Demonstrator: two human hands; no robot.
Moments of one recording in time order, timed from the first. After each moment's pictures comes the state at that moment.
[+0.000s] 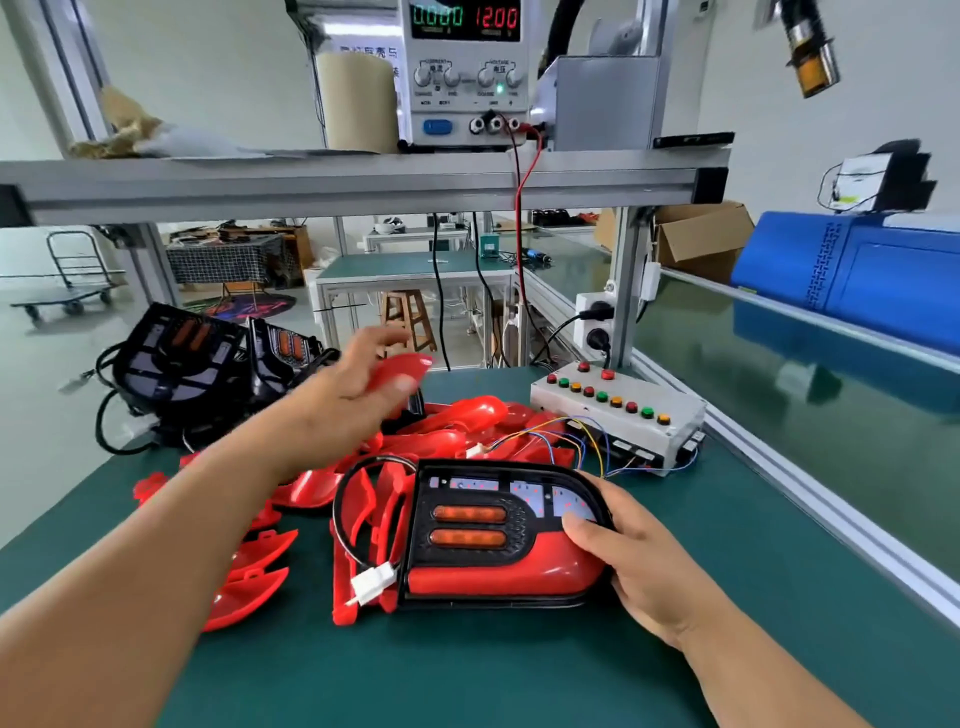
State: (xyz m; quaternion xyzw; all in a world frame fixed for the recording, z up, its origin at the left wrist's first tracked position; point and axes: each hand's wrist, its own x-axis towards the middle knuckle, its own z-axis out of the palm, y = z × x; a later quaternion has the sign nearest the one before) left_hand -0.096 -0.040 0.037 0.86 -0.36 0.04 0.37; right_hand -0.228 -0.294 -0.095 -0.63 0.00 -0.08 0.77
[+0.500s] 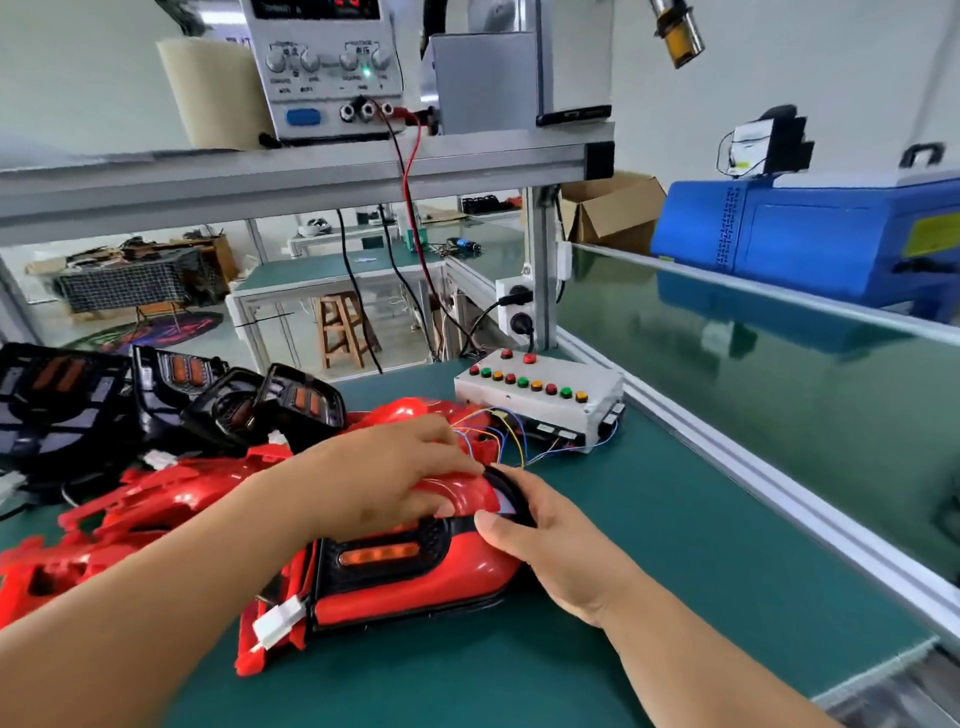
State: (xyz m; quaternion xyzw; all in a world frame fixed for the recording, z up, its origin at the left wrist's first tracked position) left_hand -0.112 -0.134 0.009 0.80 -0.59 0.04 -0.01; right_hand -0.231 -0.294 -0.091 -0.66 0.03 -0.07 0.75
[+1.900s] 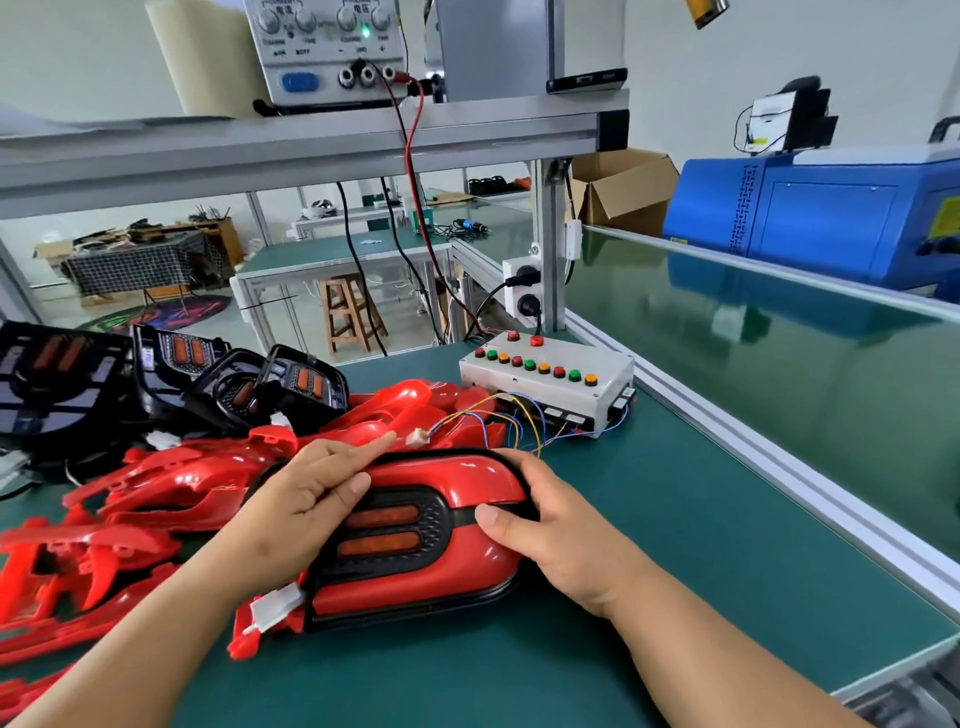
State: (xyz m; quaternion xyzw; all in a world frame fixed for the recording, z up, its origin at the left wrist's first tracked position) left_hand -0.118 -0.068 -0.040 0.85 -0.39 -0.02 0.35; right_hand -0.234 -0.293 -0.089 -0.73 -0.01 -0.10 0.68
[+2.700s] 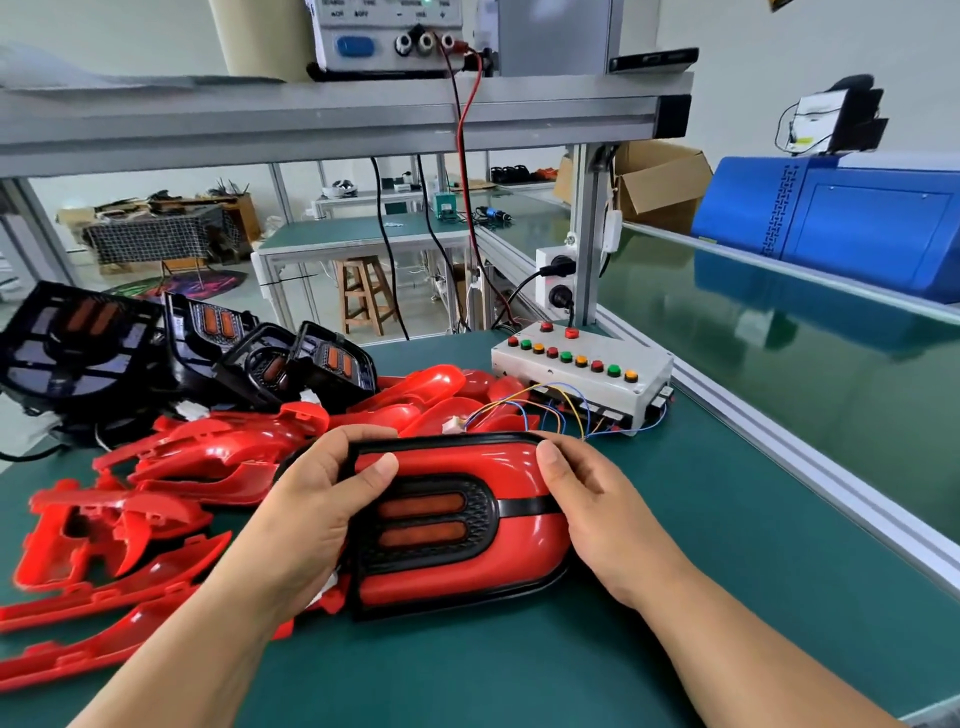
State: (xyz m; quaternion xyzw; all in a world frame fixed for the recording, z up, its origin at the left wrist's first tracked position) left_hand -0.140 -0.074 -0.048 0.60 -0.18 -0.18 0.76; right_hand -0.222 -0.283 -0.085 -0.70 0.06 -0.18 0.69
